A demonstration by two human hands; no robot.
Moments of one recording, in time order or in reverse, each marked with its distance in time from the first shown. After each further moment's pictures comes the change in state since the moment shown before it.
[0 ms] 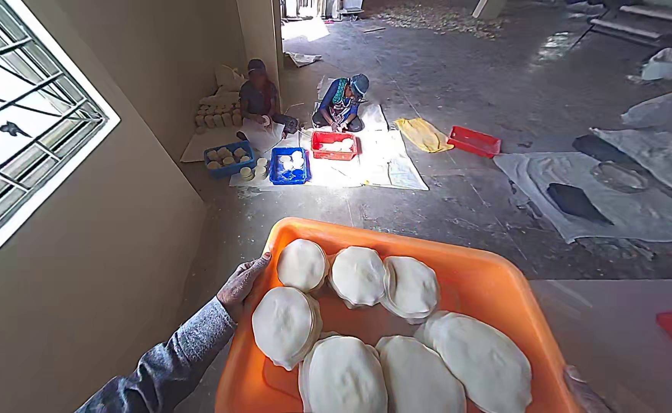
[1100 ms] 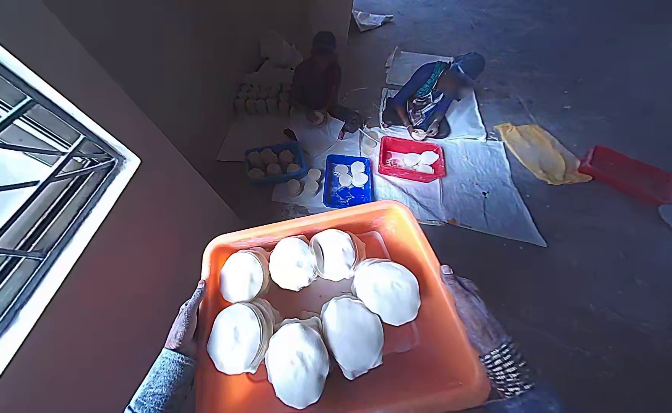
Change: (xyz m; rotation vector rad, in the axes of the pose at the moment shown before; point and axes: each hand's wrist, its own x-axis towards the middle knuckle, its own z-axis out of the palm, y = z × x) left_hand 0.326 0.185 -0.379 -0.133 0.733 0.046; right_hand 0.264 -0.322 0.627 -0.232 -0.400 -0.217
